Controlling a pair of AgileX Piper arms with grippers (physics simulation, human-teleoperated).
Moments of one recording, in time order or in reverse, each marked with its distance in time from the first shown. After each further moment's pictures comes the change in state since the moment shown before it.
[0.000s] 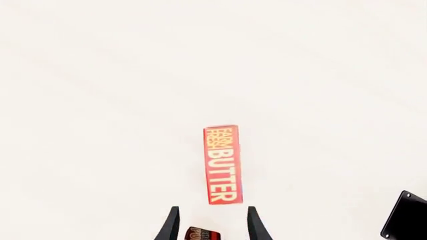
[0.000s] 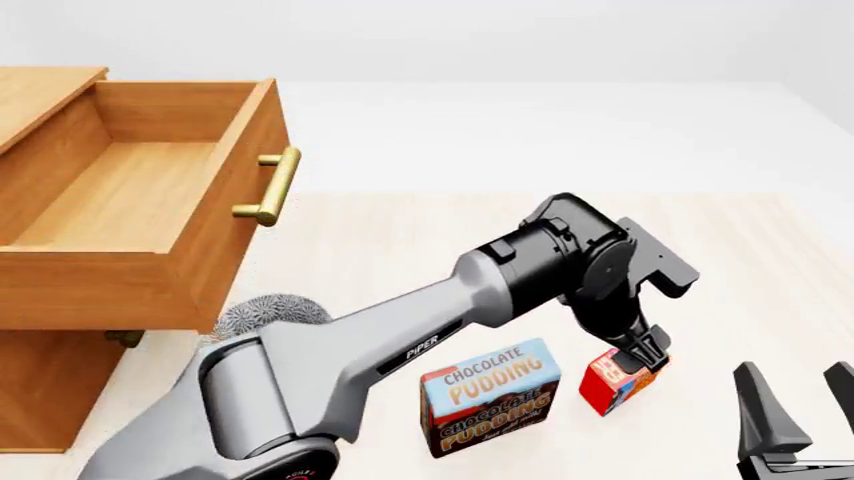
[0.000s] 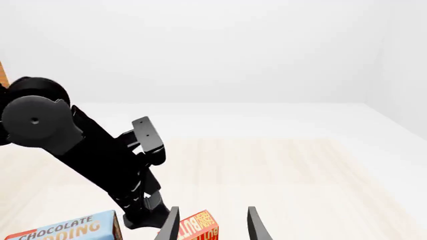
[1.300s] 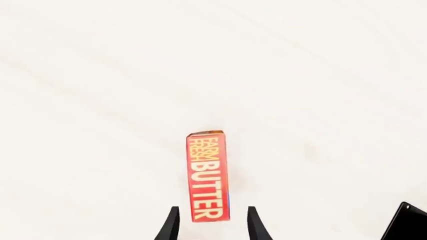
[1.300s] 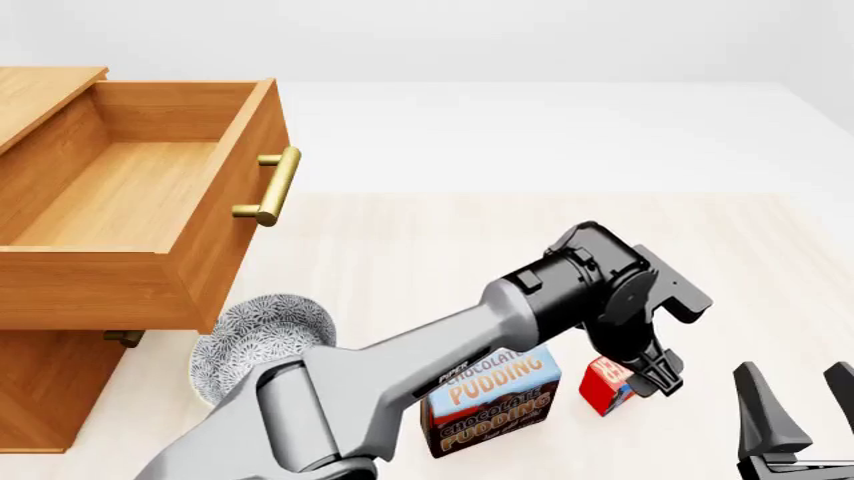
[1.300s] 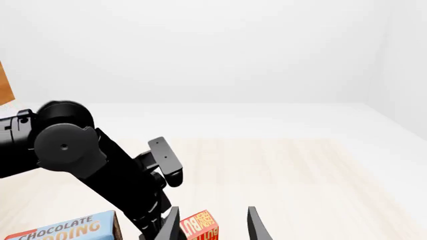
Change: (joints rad) left arm -0.030 0.129 -0.147 0.061 -0.042; right arm 0.000 0.000 0.000 0.000 0.000
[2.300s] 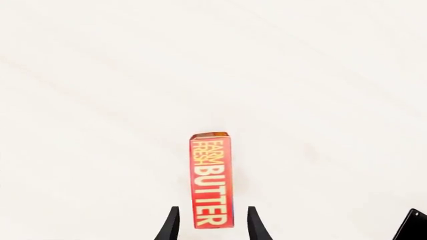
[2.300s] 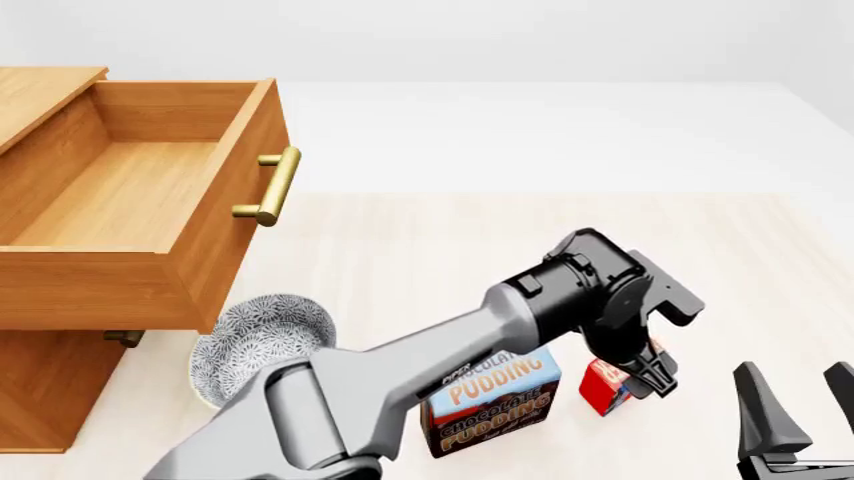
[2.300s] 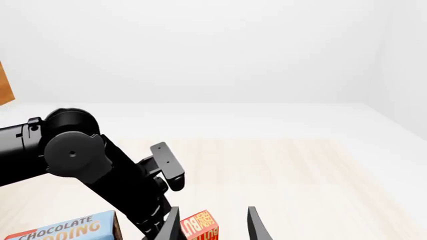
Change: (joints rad) left arm 0.007 0.027 -0.008 -0.008 -0.010; right arm 0.000 0.000 0.000 0.000 0.000
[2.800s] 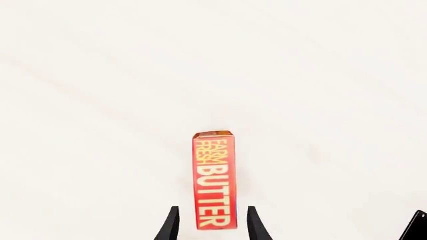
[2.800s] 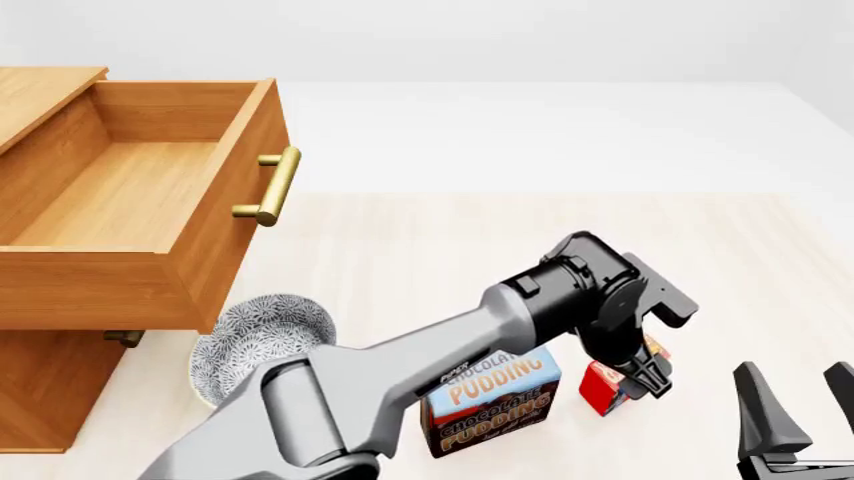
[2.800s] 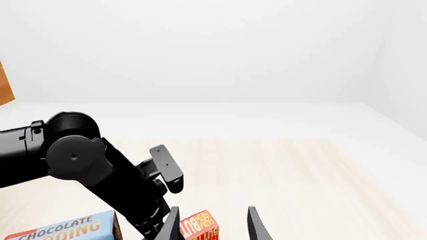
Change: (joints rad) left arm 0.006 -0.009 0.041 -0.025 -0.002; right arm 0.000 0.000 0.000 0.000 0.000
